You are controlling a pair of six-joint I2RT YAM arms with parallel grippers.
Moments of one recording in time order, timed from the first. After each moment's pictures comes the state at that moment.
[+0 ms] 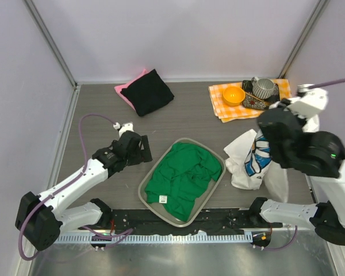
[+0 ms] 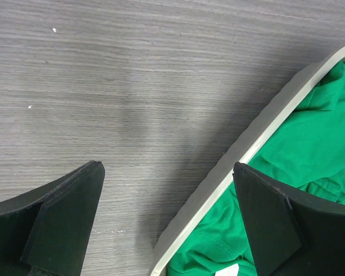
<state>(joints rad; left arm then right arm) -0.63 1.07 0.76 -0.56 -0.30 -0.70 0.88 1.05 1.81 -1.38 1.23 0.79</state>
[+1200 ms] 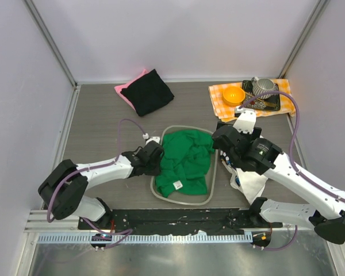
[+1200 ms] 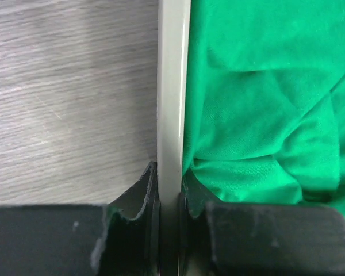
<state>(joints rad) -0.82 1.41 0.69 -0.32 -0.15 -0.65 0.88 1.07 1.16 -1.02 0.85 0.81</state>
